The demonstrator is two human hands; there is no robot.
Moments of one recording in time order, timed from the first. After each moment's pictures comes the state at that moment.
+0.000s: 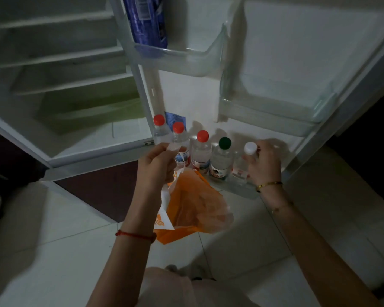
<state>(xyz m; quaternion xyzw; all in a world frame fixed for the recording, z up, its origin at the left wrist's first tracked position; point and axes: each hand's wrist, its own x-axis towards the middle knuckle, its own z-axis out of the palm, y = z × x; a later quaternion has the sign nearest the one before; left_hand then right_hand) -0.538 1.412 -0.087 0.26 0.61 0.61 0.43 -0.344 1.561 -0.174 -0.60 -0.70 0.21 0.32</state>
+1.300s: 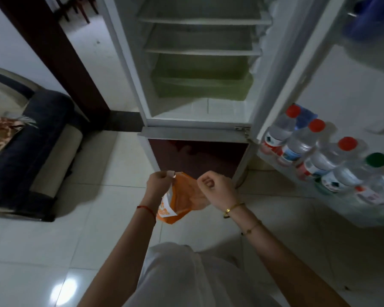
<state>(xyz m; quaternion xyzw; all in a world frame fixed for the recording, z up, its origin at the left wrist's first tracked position) -0.803 1.243 -0.262 0.05 0.83 0.43 0.35 -0.645 1.347 -0.227 -0.35 -0.83 0.43 0.09</state>
